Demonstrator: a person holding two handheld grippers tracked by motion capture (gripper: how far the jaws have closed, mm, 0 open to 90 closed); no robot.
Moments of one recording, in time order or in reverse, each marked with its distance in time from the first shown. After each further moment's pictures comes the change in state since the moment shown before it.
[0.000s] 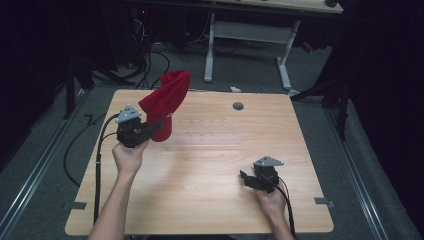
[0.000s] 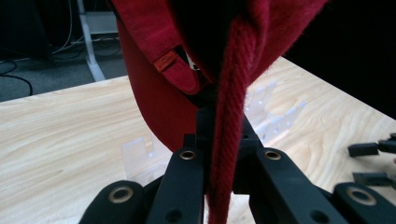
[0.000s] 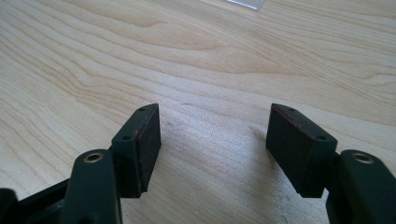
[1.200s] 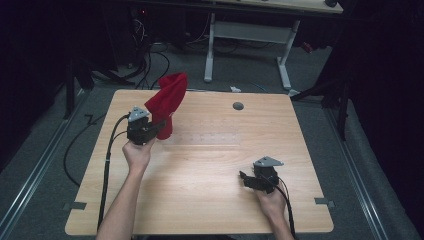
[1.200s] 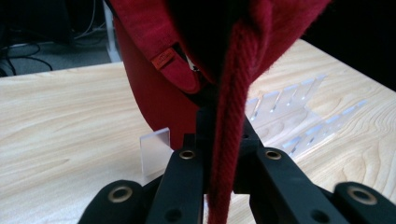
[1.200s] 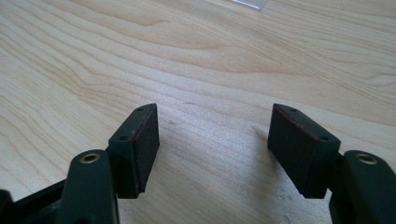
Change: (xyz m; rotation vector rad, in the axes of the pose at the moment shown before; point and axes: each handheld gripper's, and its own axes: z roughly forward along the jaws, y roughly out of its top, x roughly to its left) left arm 0.036 -0.028 0.035 -0.016 0.092 -0.013; right arm 0.001 0.000 0.000 -0.002 0.002 -0.009
